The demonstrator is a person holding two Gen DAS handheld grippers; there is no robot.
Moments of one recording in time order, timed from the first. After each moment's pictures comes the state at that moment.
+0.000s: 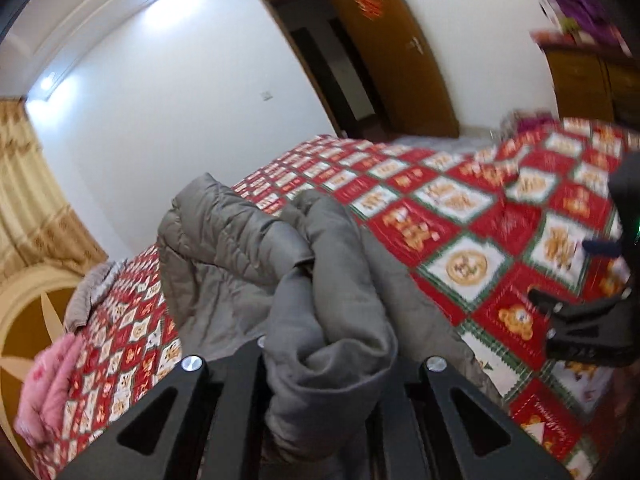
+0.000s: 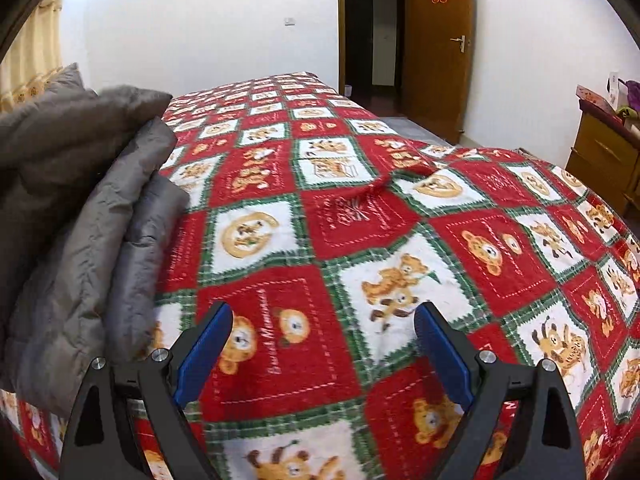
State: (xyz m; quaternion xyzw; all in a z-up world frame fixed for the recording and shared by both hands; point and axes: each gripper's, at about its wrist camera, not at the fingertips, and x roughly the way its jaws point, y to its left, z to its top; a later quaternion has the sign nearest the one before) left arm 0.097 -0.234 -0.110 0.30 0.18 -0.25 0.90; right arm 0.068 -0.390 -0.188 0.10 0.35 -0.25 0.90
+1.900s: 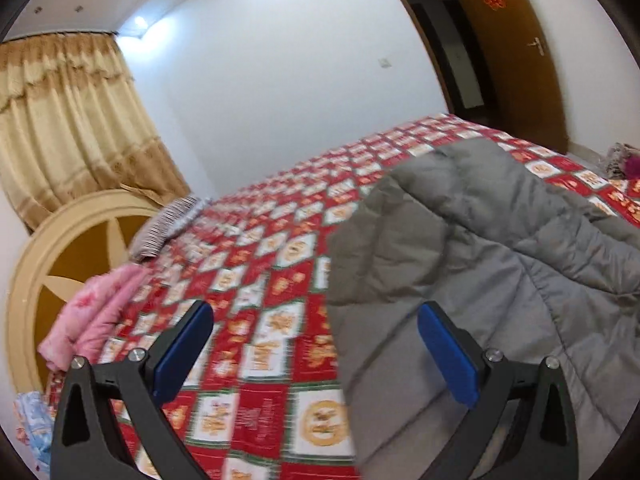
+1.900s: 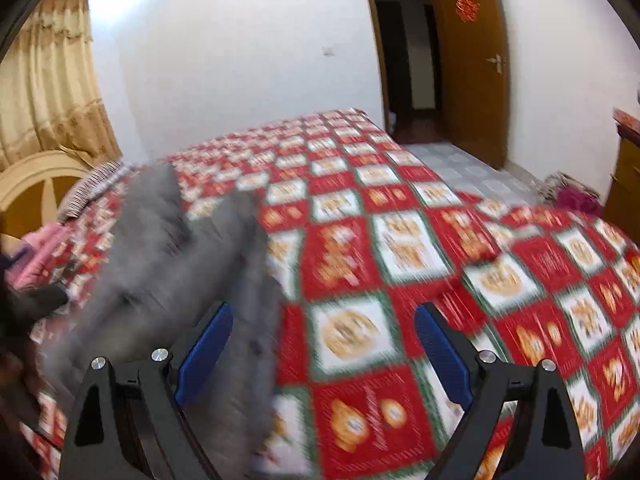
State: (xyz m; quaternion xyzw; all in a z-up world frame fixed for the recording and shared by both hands) left arm 0.217 -0.139 -0.090 0.22 0.22 -0.07 0.95; right arm 0.120 -0.356 -0.092 0.12 0.29 -0.16 0.94
